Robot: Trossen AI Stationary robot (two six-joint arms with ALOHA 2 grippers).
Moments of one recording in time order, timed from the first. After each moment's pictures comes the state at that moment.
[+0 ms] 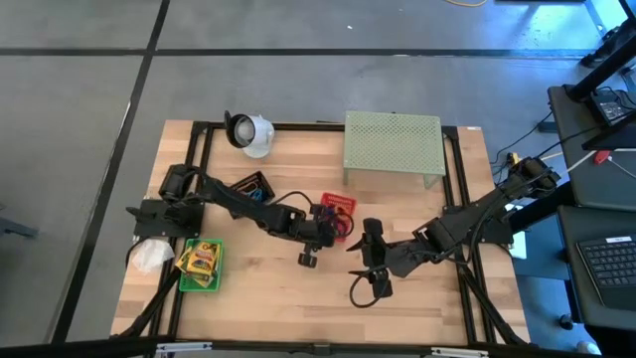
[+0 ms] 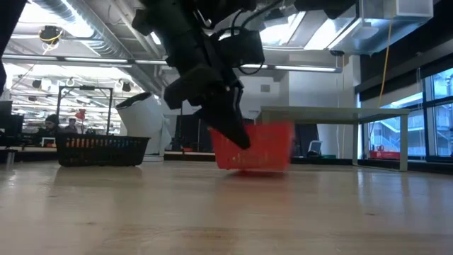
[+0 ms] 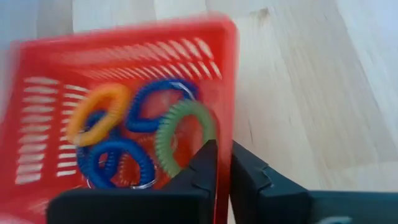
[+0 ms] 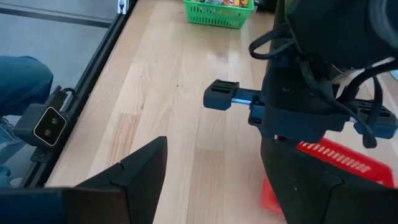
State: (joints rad) left arm -0.19 1.93 1.25 -0.29 -0.22 0.12; right arm 0.57 1.45 1.05 -0.29 0.38 0.23
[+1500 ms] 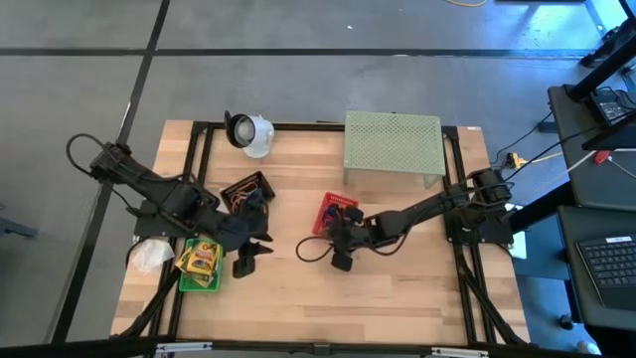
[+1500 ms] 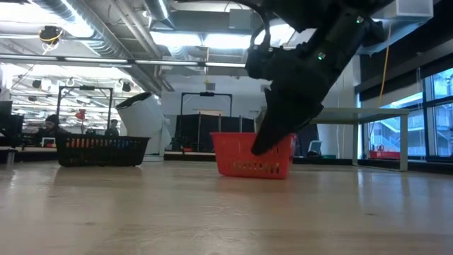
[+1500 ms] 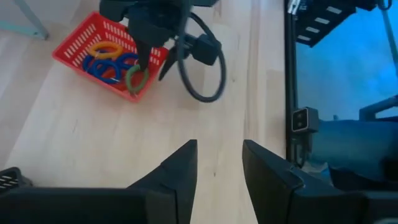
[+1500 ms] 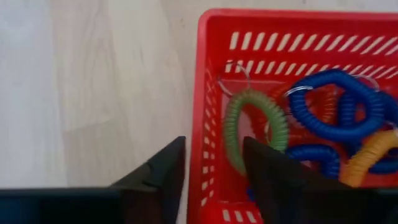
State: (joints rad) left arm -0.48 1.30 1.39 -0.94 -0.24 -0.63; right arm 0.29 1.85 1.05 -0.20 0.26 0.46
